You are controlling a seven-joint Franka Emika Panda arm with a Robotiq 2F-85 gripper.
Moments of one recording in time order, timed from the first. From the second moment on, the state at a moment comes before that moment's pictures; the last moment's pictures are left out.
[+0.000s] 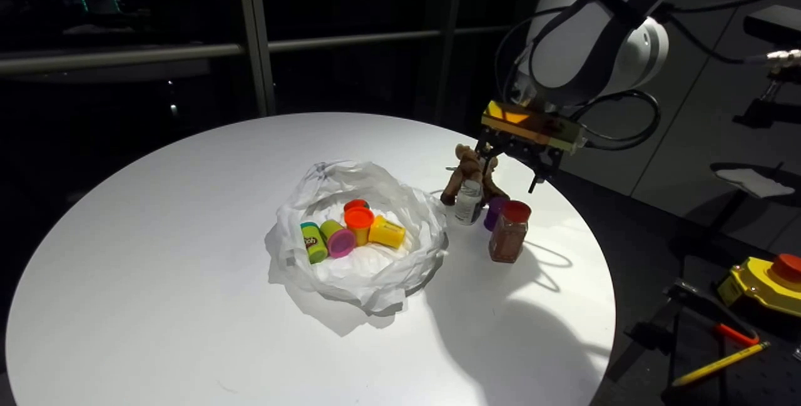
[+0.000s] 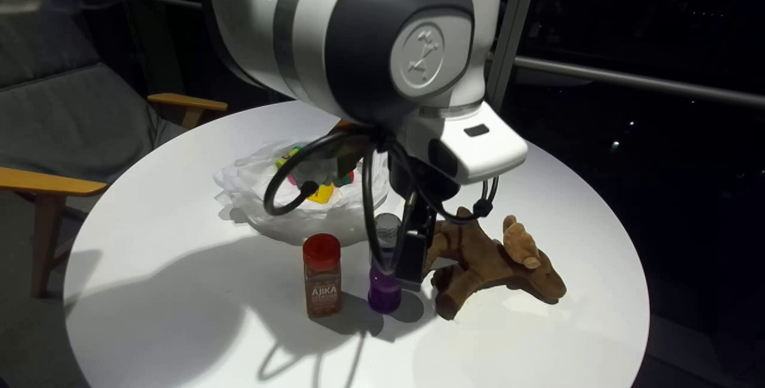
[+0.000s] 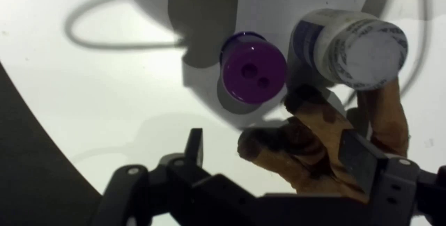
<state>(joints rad) 0.01 0.40 -0.24 -2.30 0.07 2.77 1.08</state>
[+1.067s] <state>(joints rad) 0.21 0.15 0.01 -2.16 -0.37 2.43 1.01</state>
